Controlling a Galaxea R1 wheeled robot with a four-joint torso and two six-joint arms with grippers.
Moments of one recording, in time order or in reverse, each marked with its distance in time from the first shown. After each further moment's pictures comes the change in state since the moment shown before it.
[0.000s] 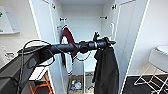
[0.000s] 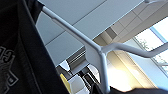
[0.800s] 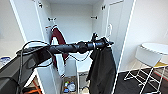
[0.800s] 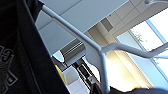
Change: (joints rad) left arm 0.006 -0.014 -0.005 -0.006 0.008 -0.001; right arm -0.006 0.005 0.000 0.001 0.001 0.000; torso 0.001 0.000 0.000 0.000
